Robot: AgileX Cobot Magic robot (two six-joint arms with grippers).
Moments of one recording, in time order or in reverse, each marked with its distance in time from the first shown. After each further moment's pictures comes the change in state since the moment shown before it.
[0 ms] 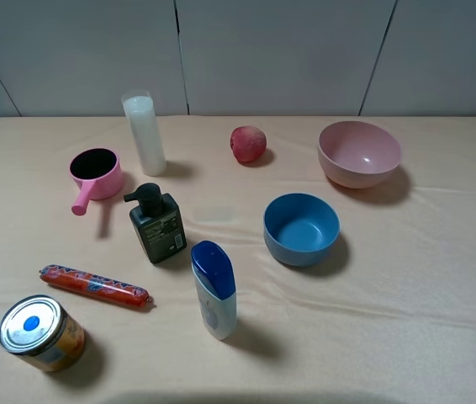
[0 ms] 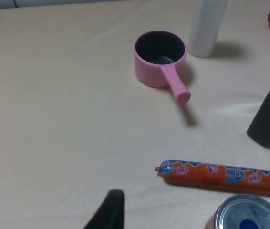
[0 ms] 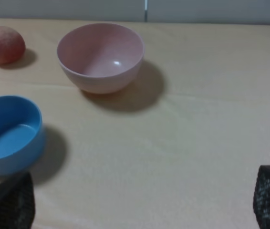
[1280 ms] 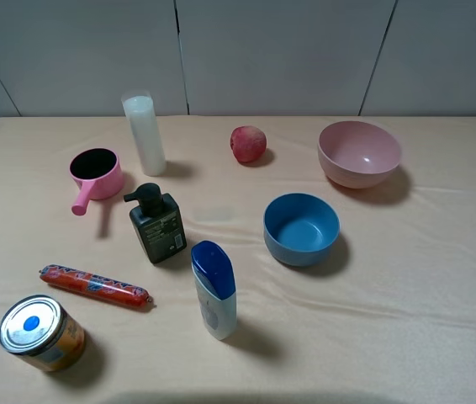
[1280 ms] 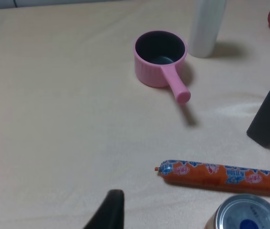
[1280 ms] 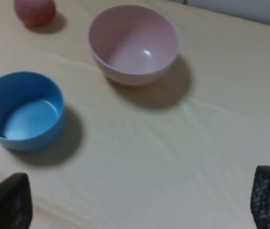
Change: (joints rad) left arm 0.000 0.000 0.000 0.000 0.000 0.000; right arm 0.000 0.485 -0.257 0.137 -0.003 -0.293
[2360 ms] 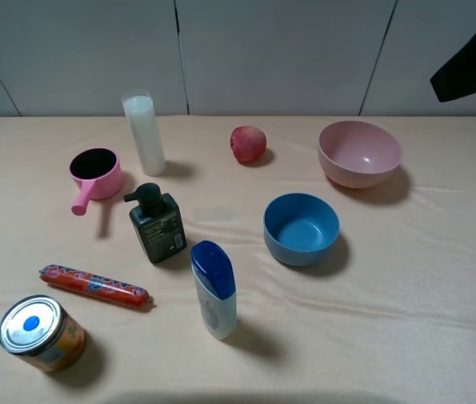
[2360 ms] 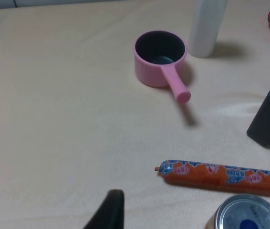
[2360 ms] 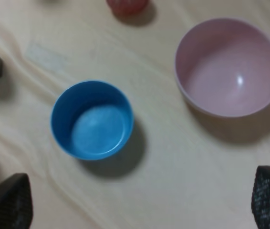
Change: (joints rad) left arm 0.000 0.000 0.000 0.000 0.000 0.000; right arm 0.181 0.622 -0.412 0.100 0.082 -0.080
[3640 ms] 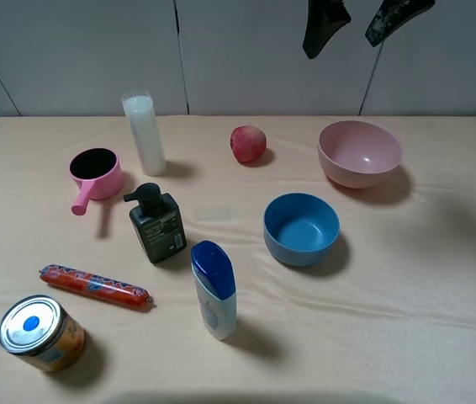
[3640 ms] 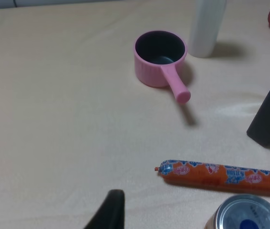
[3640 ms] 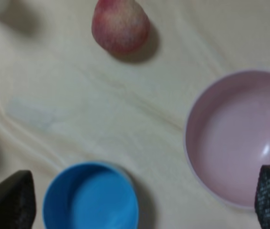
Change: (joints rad) left arm 0.000 0.000 0.000 0.000 0.000 0.000; right arm 0.139 0.724 -0.653 -0.110 0.107 0.246
